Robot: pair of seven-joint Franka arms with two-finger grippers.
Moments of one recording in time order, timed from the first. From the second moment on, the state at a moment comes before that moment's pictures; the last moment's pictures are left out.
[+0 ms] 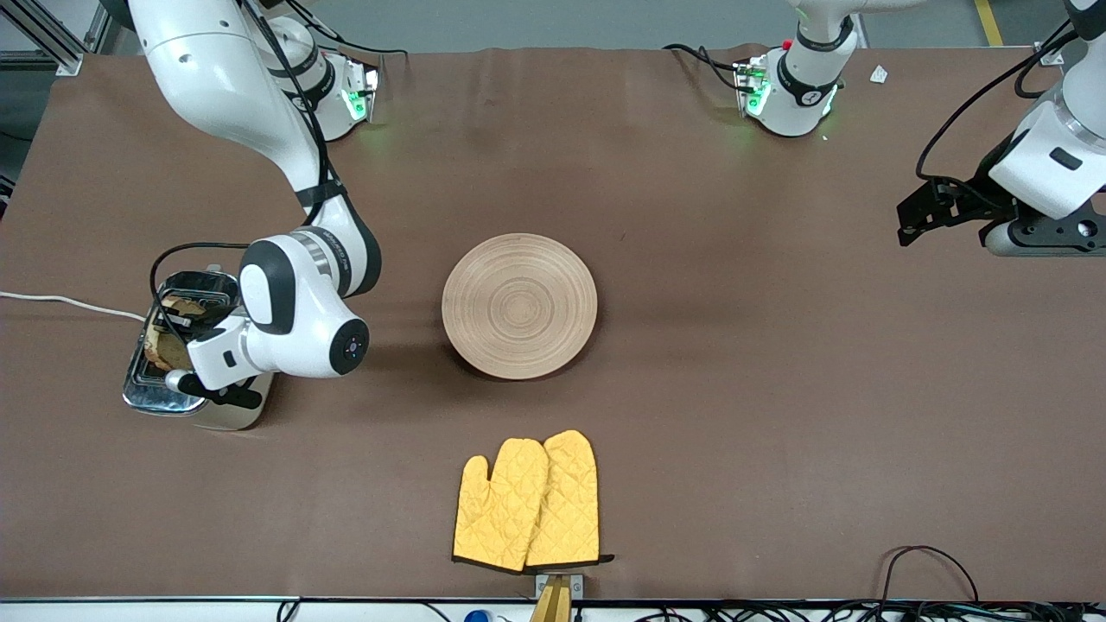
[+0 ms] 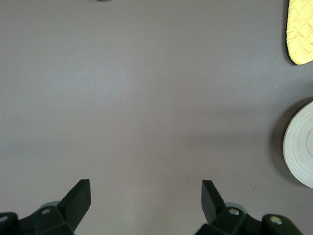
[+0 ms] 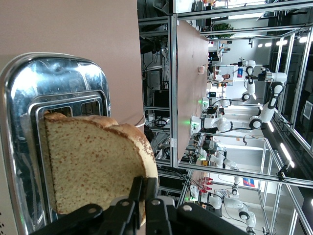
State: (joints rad) left arm 0.00 0.03 -0.16 -1.52 0.02 1.58 -0.12; right arm 0.38 0.61 -0.04 -1.45 -0.96 1.30 0.64
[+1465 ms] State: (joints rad) left arm 0.01 0.03 -0.15 -1.52 0.02 1.58 -0.12; right arm 0.30 0.30 -0.04 -1.40 -0.26 1.40 0.59
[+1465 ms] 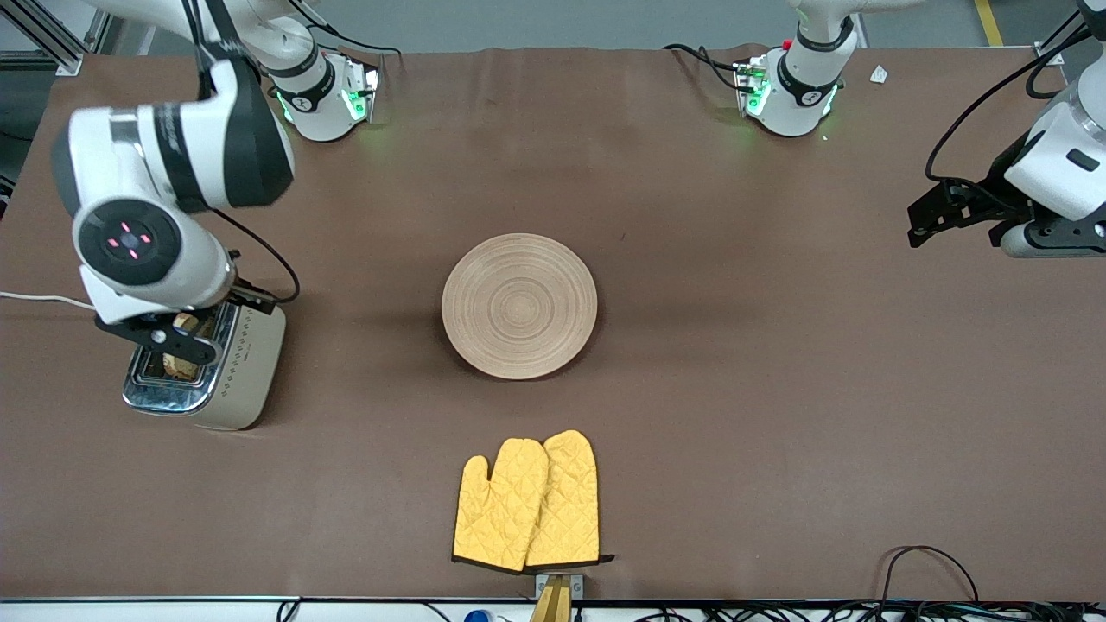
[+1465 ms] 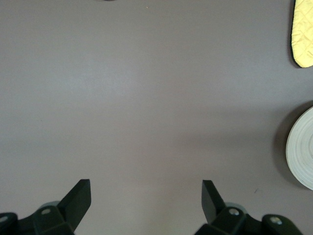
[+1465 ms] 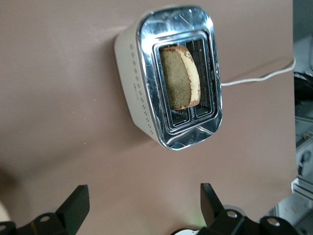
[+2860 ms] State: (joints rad) left arm 0.03 0.03 -0.14 -1.51 0.02 1.57 -0.12; right arm -0.08 0.01 -0.02 -1.59 0.02 1.55 -0.01
